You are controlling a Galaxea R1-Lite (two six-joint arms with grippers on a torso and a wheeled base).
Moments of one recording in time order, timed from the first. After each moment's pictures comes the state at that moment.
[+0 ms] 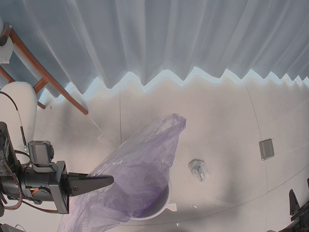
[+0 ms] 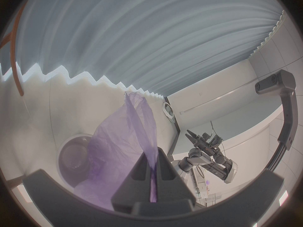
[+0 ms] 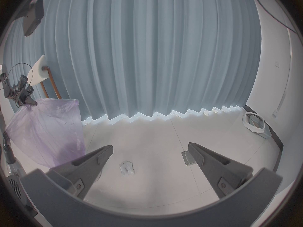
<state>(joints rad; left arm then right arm) -0.55 1.17 -0.41 -0.54 -0.60 -0.39 0.00 0.02 -0.02 0.00 -0.01 0.01</state>
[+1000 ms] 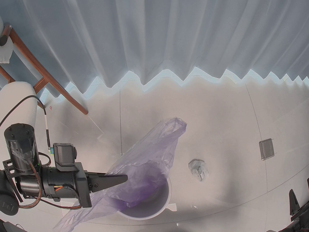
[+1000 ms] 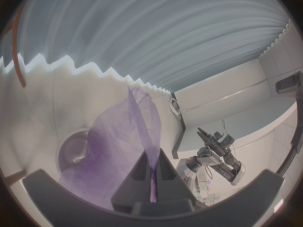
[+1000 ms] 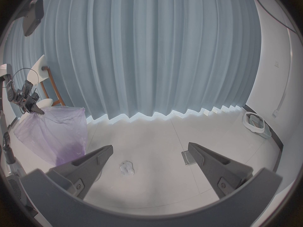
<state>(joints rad) -0.56 1.35 -0.41 -0.63 -0.56 -0.39 0.00 0.02 -0.02 0.00 -0.01 0.01</state>
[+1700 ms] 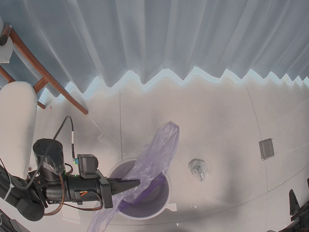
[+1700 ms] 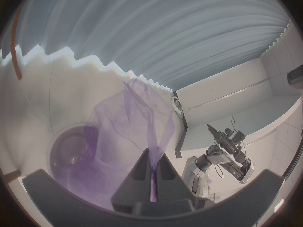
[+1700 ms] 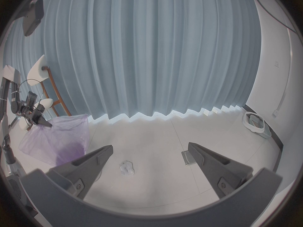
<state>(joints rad) -0.56 1.63 -0.29 -1.02 -0.55 -0.39 0.00 0.02 -0.02 0.00 -0.01 0.01</state>
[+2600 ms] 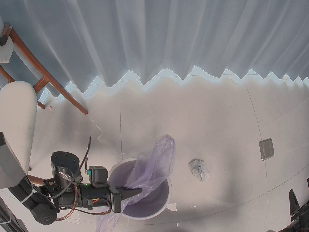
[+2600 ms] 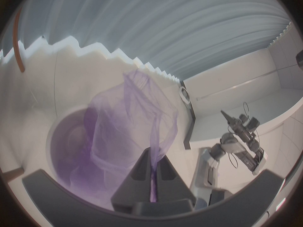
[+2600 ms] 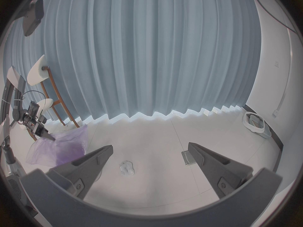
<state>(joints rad) -0.57 1.81 -0.22 -1.16 -0.50 -0.31 0.00 0.02 -0.02 0.00 -0.01 0.01</state>
